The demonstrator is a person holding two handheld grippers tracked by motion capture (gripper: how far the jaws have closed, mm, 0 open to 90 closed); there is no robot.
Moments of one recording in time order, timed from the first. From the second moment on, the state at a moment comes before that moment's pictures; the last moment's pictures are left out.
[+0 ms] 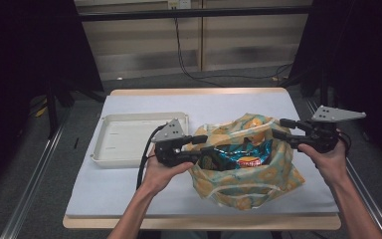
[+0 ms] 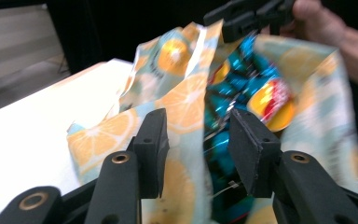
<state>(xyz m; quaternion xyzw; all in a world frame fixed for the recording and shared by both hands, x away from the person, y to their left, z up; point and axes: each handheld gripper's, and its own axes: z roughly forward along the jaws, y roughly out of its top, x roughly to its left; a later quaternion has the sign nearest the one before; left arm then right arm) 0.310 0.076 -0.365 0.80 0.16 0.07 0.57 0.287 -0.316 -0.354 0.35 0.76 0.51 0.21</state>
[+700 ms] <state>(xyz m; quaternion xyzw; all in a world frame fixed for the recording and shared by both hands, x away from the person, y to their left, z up) 0.359 0.079 -0.403 0.79 0.23 0.03 0.57 0.364 -0.296 -0.372 0.38 0.75 0.50 0.19</state>
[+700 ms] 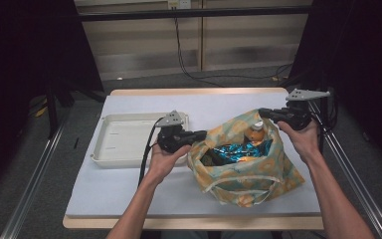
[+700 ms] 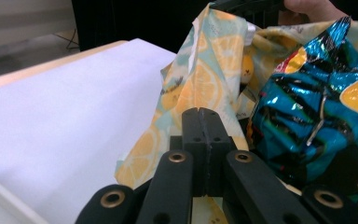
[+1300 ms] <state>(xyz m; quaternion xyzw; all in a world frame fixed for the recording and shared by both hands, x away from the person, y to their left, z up) 0.359 0.079 -0.437 0.78 0.26 0.01 0.57 0.363 -0.303 -0.422 0.41 0.77 0.47 0.16</state>
